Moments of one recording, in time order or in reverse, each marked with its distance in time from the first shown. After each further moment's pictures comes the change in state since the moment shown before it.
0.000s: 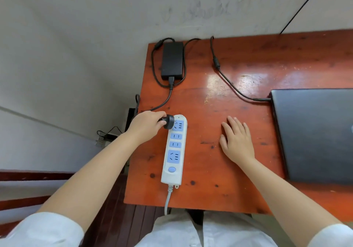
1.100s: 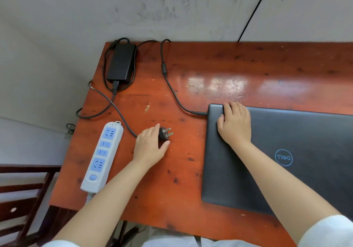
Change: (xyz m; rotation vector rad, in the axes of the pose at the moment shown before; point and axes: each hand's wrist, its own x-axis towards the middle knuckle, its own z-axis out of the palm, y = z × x) left_hand 0.048 0.189 0.097 -0.154 0.094 -0.320; right_hand 0.078 0.172 -0.085 0.023 0.135 -0.007
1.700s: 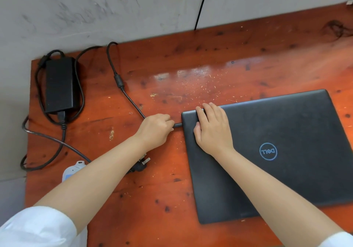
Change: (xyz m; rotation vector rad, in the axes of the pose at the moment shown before) left_hand 0.117 0.080 -0.011 0.253 -0.121 0.935; right_hand 0.007 0.008 0.009 -0.074 0.004 0.042
